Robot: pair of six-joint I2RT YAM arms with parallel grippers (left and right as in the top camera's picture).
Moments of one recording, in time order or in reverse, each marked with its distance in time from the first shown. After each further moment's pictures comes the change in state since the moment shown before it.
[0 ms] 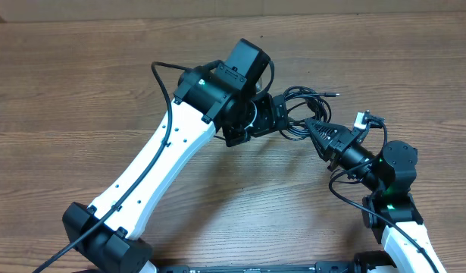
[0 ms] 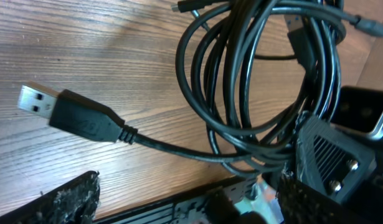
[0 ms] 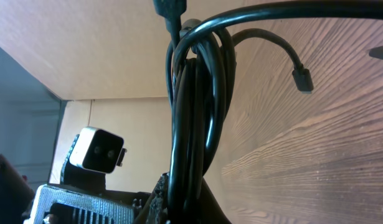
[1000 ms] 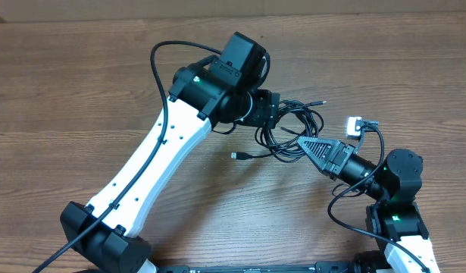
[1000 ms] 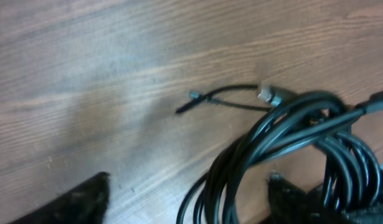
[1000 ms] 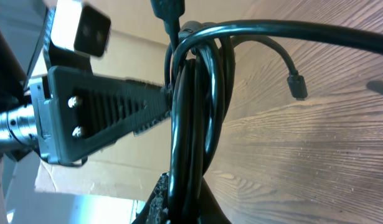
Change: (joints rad) left arm 0.036 0.000 0.000 0.063 -0.104 0.425; right arm 0.000 -0.133 0.000 -0.137 -0.182 -0.306
